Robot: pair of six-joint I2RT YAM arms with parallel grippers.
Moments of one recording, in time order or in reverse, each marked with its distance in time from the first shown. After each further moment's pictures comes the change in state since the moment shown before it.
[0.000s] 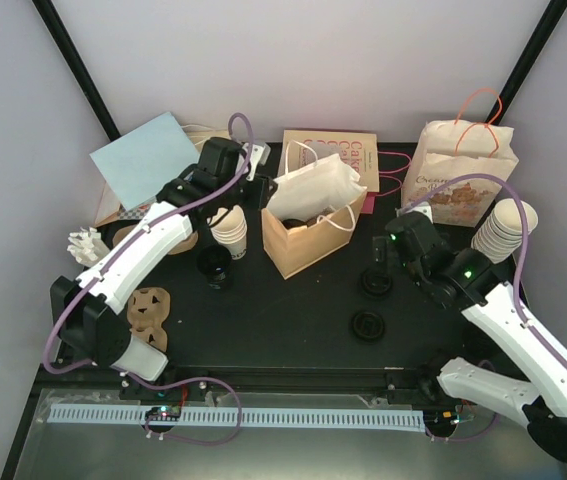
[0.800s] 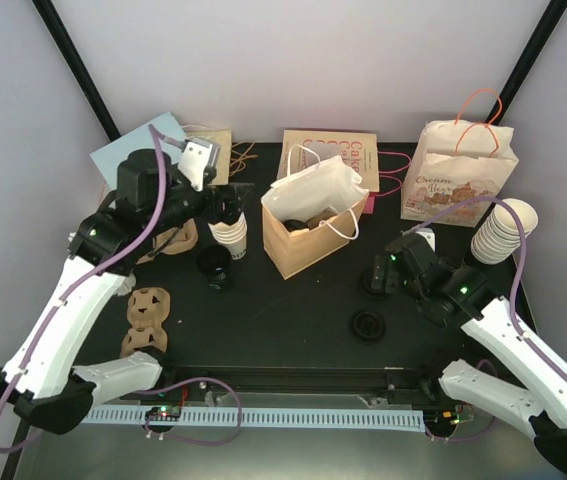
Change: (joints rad) left arm 0.000 -0.373 0.056 -0.175 0.021 -0.004; right arm 0.000 -0.106 -0.212 0.001 -0.122 0.221
